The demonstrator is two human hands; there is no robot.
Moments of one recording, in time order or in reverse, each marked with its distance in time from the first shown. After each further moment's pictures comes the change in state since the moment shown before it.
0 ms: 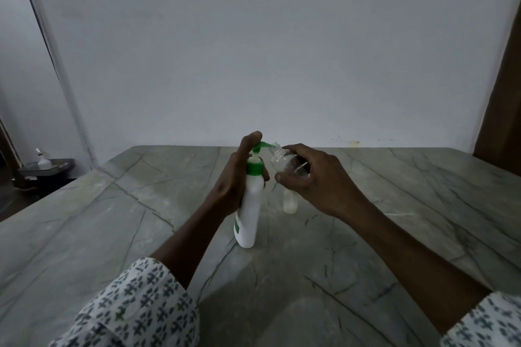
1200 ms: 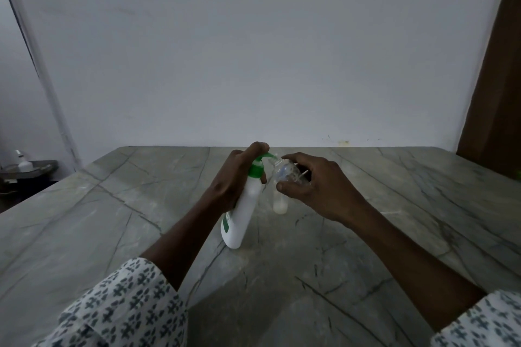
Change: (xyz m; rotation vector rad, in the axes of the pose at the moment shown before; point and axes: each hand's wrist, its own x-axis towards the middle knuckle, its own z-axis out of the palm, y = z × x) left_hand 0.010 -0.004 0.008 0.224 -0.012 0.064; right_hand -0.008 0.020 -0.007 -0.040 -0.031 0.029
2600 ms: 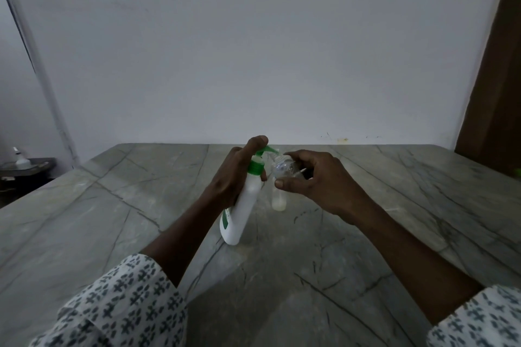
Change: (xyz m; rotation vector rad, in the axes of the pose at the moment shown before) left_hand -0.002 0.002 0.003 -0.056 0.004 -0.011; right_hand 0.001 0.006 -0.002 0.140 -0.026 0.072
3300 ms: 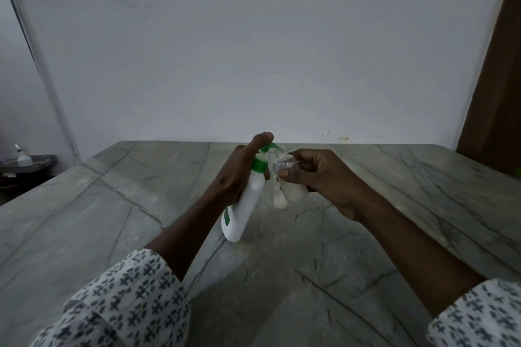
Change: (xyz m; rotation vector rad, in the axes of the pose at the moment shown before) left_hand 0.003 0.000 0.002 0.023 -0.052 0.006; right_hand 0.002 0.001 -0.004 0.397 -0.135 0.102
